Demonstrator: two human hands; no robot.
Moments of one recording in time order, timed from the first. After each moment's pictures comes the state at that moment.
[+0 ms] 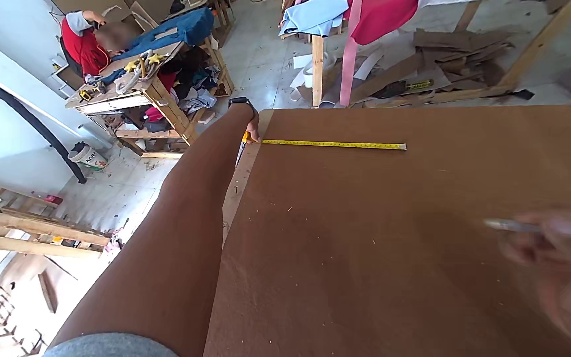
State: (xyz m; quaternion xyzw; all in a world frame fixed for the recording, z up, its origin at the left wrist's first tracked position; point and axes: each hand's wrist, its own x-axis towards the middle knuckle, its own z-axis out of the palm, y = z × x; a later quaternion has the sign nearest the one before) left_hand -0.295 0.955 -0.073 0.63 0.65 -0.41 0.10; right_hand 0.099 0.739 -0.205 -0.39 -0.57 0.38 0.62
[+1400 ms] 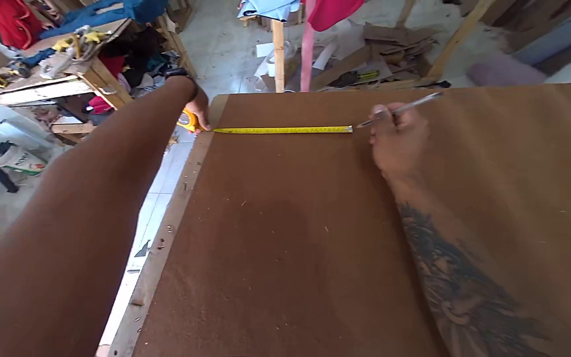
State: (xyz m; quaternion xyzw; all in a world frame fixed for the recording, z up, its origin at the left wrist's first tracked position) left_hand -0.307 0.980 -0.097 0.57 0.75 -0.26 0.20; right_hand 0.054 0.911 -0.250 -0.58 -0.57 0.23 0.54
